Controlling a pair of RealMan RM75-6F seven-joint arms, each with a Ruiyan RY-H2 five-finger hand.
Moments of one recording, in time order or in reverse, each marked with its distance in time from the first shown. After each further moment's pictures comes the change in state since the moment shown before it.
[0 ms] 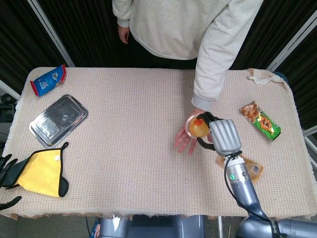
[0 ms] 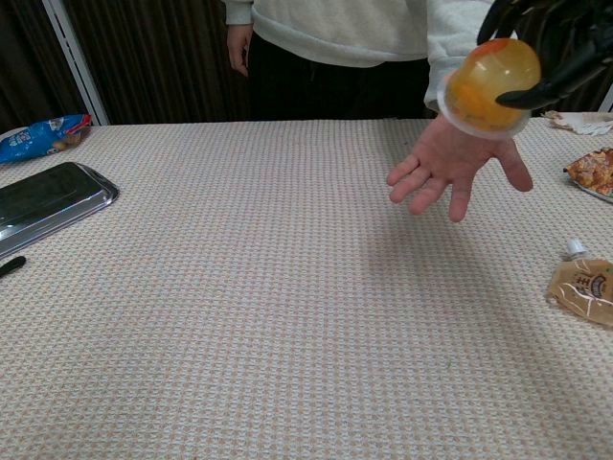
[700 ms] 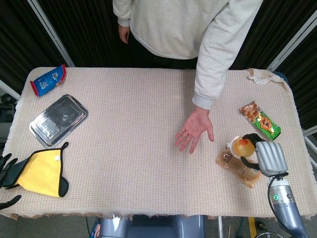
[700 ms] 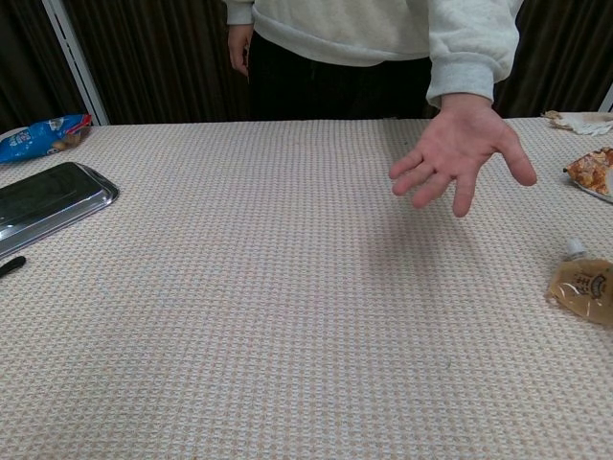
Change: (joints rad) left arm 0.004 -0.012 -0.008 0.002 -0.001 0.009 0.049; right arm -0.244 0.137 -0.187 0.142 -0.119 0.000 0.254
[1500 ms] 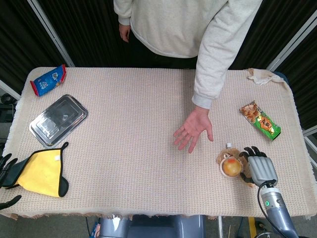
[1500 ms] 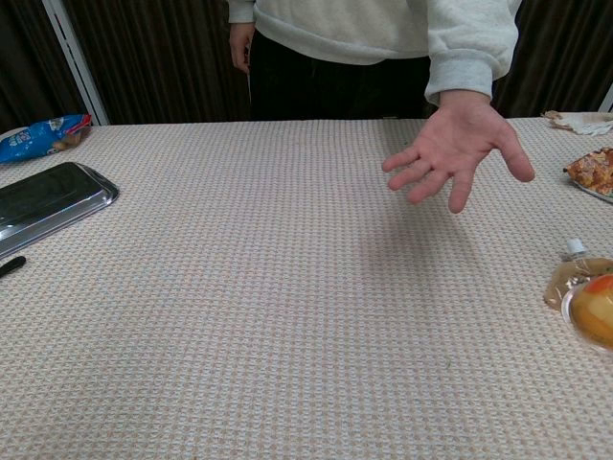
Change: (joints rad) left arm -0.001 0.001 0.001 0.000 0.001 0.000 -0.016; right arm 0.003 -0.039 -0.041 -0.013 0.188 -0.149 -0.193
